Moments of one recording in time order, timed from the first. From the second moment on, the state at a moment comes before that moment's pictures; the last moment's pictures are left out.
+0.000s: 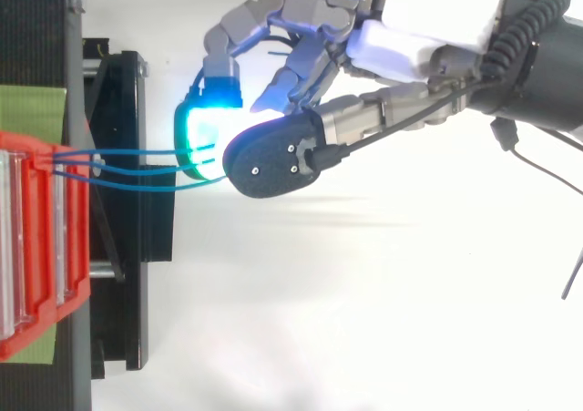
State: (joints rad) arm 0.10 -2.27 -1.20 -2.81 -1.31 -0.04
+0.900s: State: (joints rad) arm 0.10 -2.27 -1.20 -2.83 -1.31 -0.04
